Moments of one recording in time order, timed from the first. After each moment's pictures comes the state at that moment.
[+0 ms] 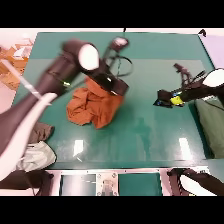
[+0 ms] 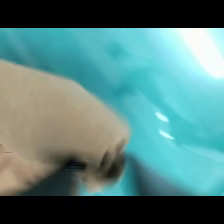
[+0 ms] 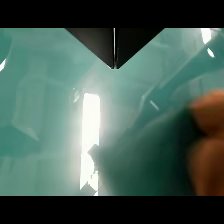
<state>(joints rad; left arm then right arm) -0.69 -1.58 1.72 1.27 -1.23 -1.58 -0.03 -1.12 1.07 -1.11 1.32 1.61</state>
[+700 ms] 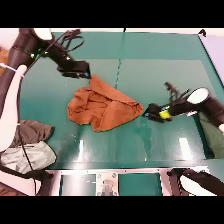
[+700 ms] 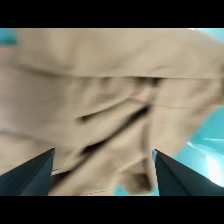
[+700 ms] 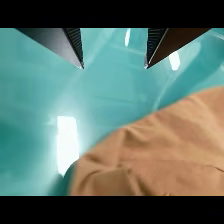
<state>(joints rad) -0.20 -1.67 1.85 1.19 -1.51 -1.49 0.09 -1.13 0.73 -0.96 1.04 1.61</state>
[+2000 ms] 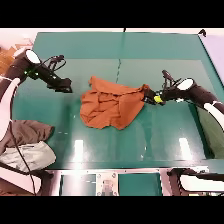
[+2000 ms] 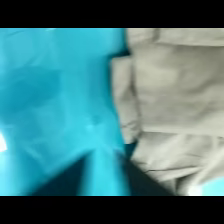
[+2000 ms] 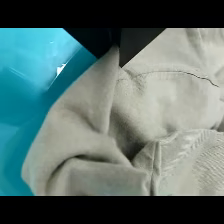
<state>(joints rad) -0.01 -1.70 1.53 1.09 -1.34 -1.27 0.01 -1.44 1.01 -0.93 0.90 1.46</state>
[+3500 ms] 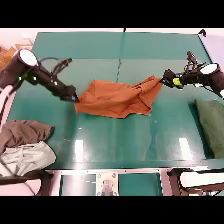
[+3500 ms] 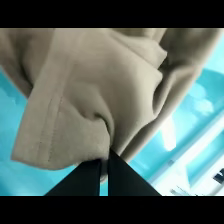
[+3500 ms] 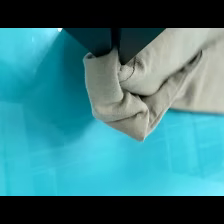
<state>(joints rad) -0.12 -1.42 1.27 0.95 -1.49 -1.23 -0.19 -1.56 1.29 -0.93 0.91 1.43</state>
